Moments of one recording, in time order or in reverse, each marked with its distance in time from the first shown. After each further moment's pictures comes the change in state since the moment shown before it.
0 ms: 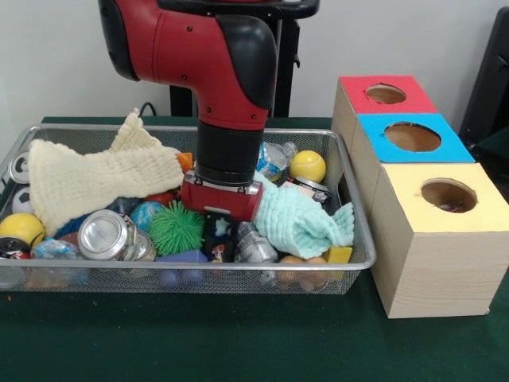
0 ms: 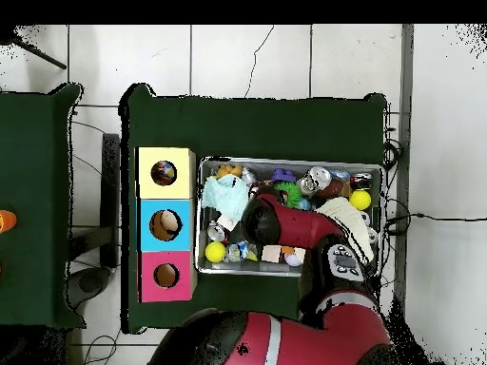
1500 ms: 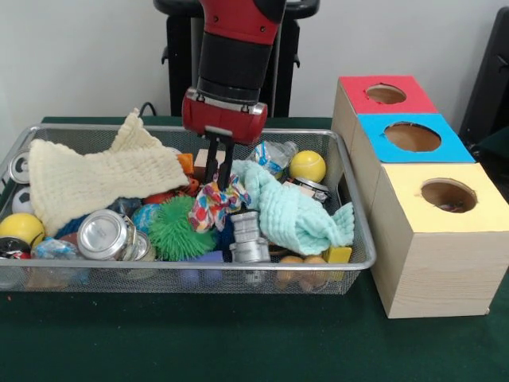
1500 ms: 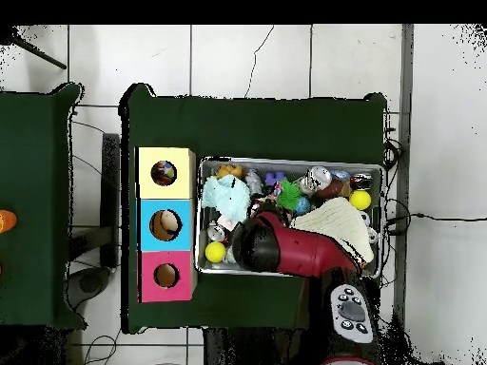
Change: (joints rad) arm 0.044 -0.257 -0.064 0.209 0.028 0.088 0.000
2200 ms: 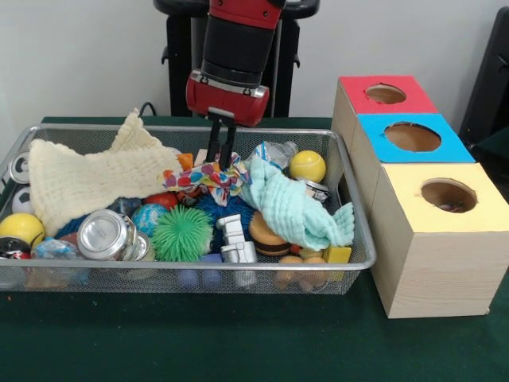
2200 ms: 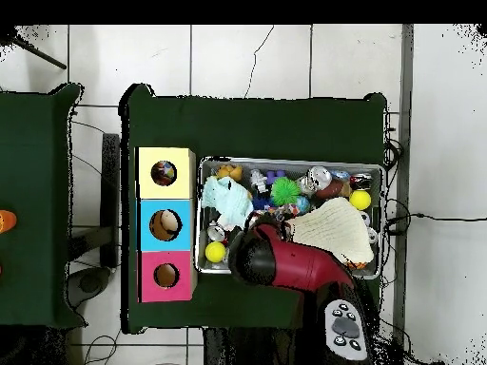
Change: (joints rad) arm 0.040 -0.026 -0.045 0.065 0.030 0.002 0.000
